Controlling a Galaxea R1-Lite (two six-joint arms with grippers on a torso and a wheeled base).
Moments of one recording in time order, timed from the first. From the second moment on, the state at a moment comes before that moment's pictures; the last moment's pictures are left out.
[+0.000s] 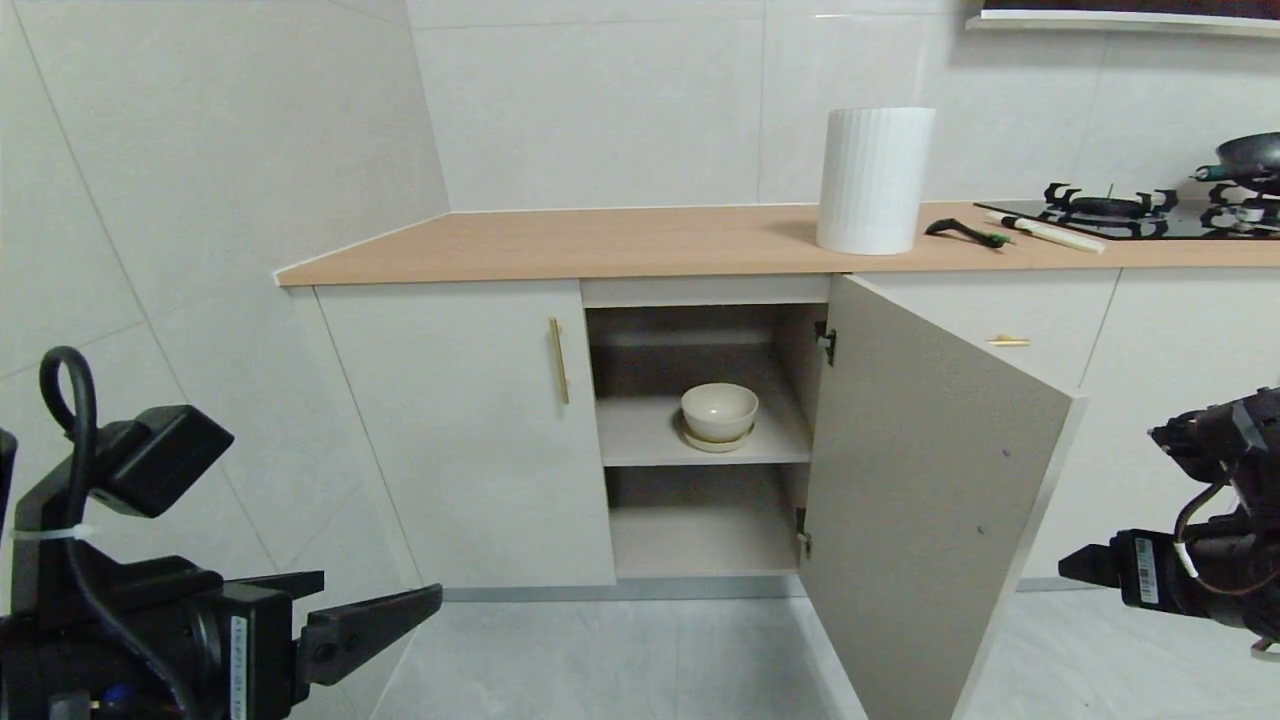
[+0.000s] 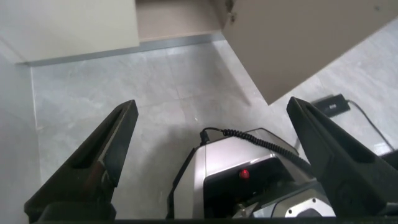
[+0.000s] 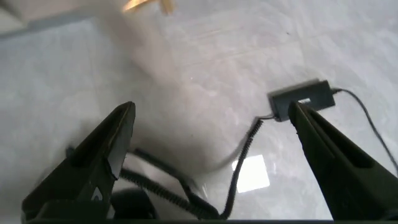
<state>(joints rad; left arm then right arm) -0.51 1.11 -0.66 0.14 0.05 -0.34 0.19 1.44 -0.68 0.14 -0.29 0.35</state>
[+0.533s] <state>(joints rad) -0.51 1.10 -0.66 0.14 0.05 -0.33 0.06 1.56 -0.80 0.12 -0.26 0.53</state>
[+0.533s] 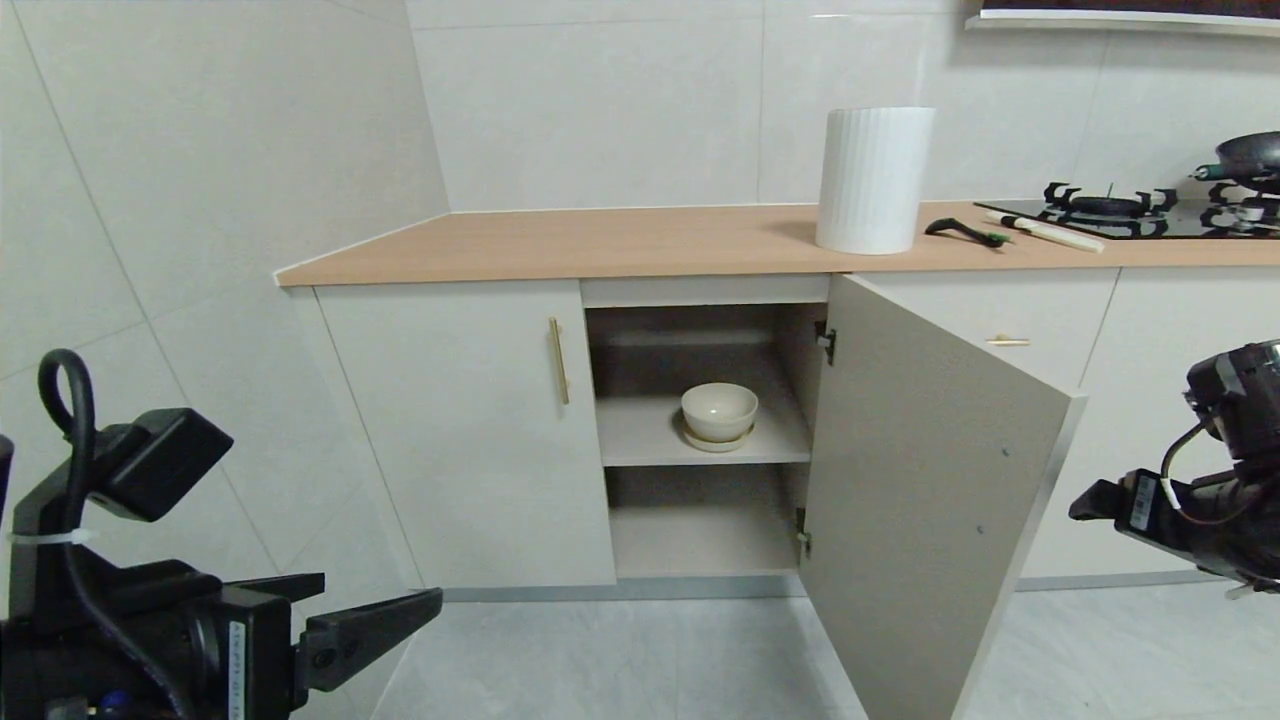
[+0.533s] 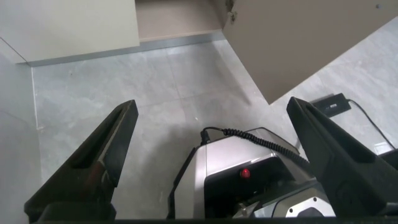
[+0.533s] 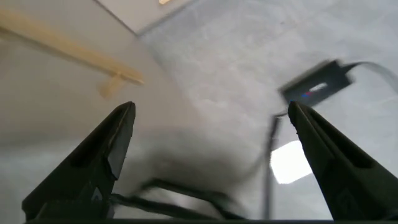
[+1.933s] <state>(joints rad) -0.51 1.10 -0.66 0.11 0.06 -0.34 0.21 1.79 -0.90 -0.01 -0.08 0.61</state>
